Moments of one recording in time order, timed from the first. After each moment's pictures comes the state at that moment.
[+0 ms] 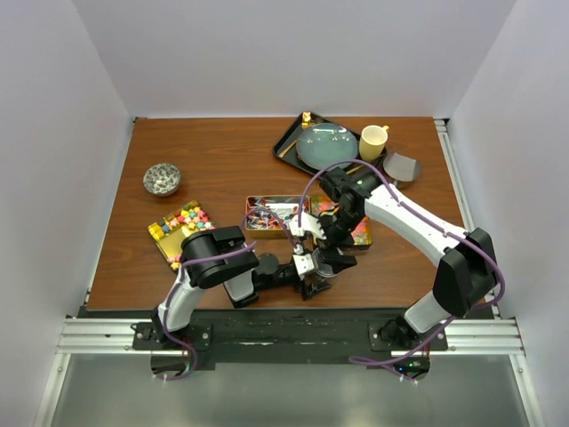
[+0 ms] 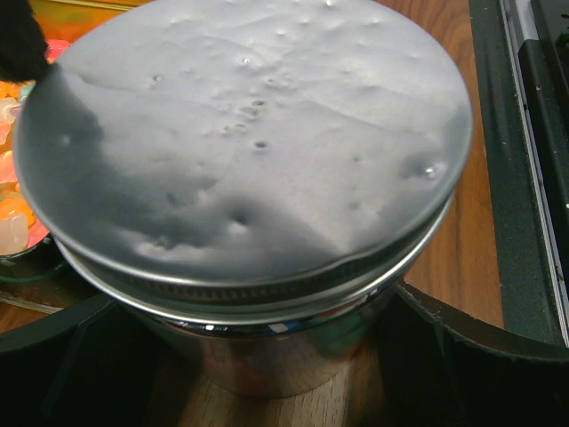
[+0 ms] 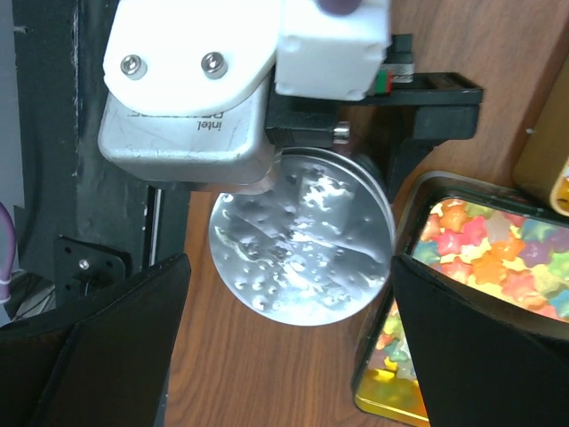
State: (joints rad) left arm -1.05 2.14 0.49 1.51 0.24 0.07; right arm 0.63 1.56 1.29 -1.24 -0.52 -1.10
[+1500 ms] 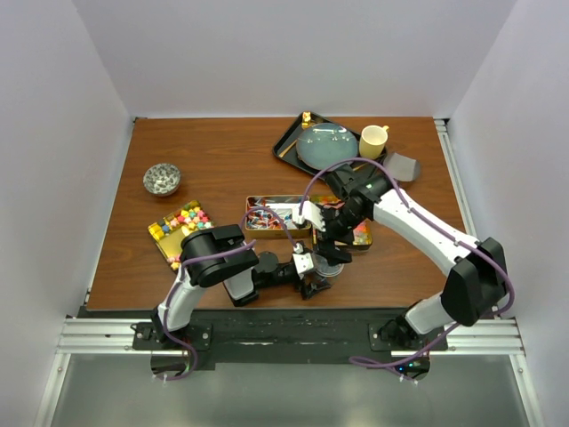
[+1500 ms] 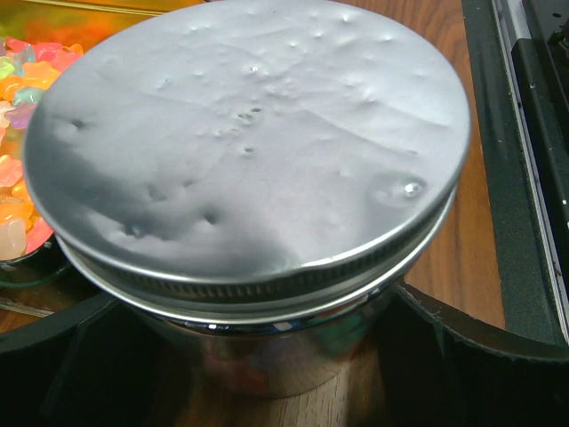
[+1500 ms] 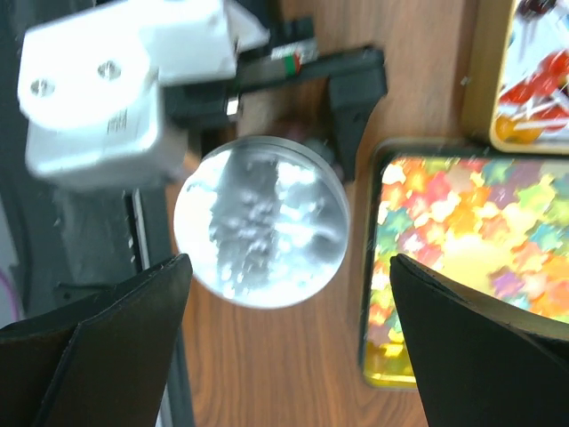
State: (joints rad) left arm -1.03 2.14 0.49 1.51 0.28 0.07; right arm 0.61 1.49 1.25 -1.11 -0.47 -0.89
